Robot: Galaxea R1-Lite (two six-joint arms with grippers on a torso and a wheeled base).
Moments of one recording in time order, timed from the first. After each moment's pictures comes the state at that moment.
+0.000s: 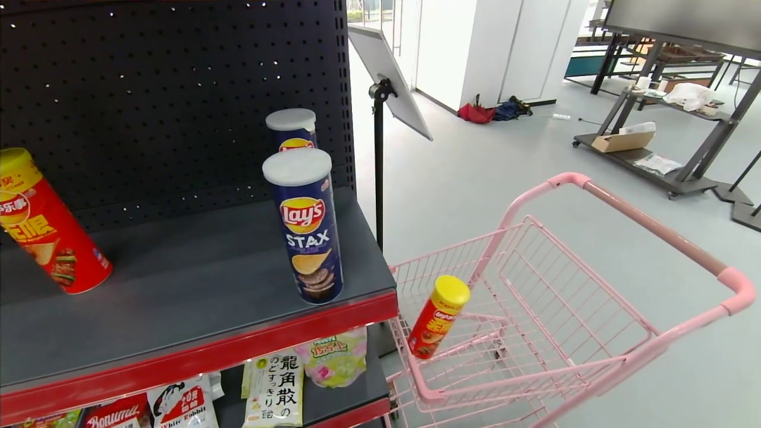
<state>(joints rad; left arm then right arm) 0.00 0.00 0.00 0.00 0.05 0.00 0.00 0.00 0.00 0.00 0.00 0.00</state>
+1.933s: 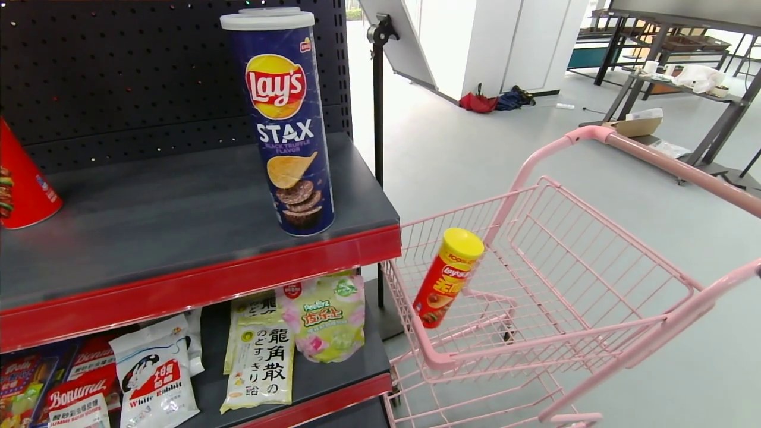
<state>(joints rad) 0.00 0.00 0.00 0.00 0.05 0.00 0.11 0.74 -0.43 -0.30 0.11 0.18</state>
